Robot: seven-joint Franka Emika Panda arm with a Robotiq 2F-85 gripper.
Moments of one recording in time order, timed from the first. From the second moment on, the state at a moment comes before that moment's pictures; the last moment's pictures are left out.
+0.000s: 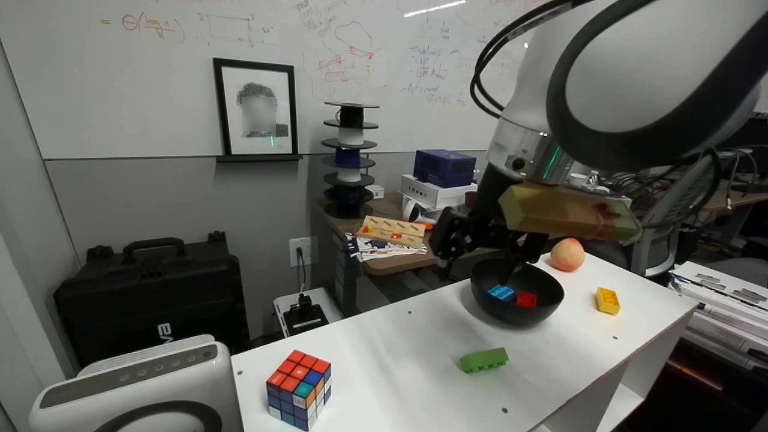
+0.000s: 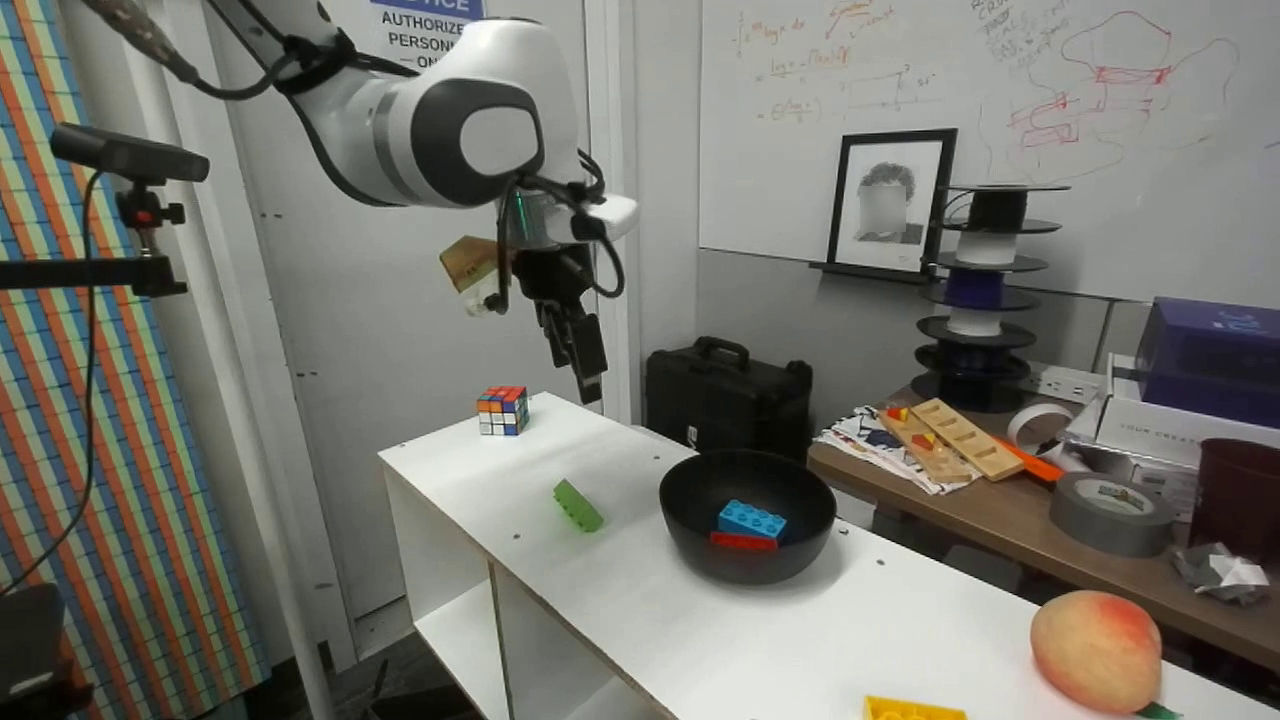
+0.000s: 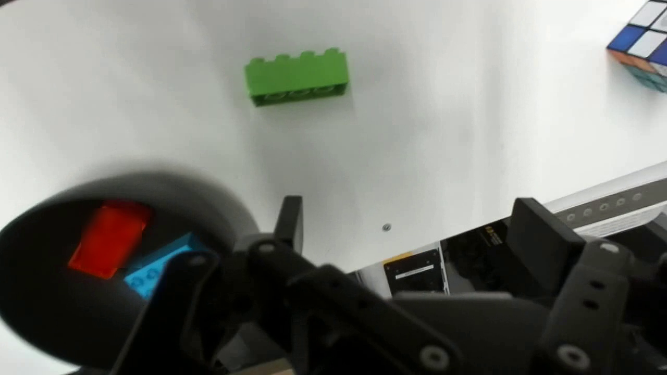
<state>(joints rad) 0.29 0.51 -0.03 -1.97 0.04 2.68 0.48</state>
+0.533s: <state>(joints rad) 0.17 0.68 0.19 -1.96 0.42 2.84 0.47</state>
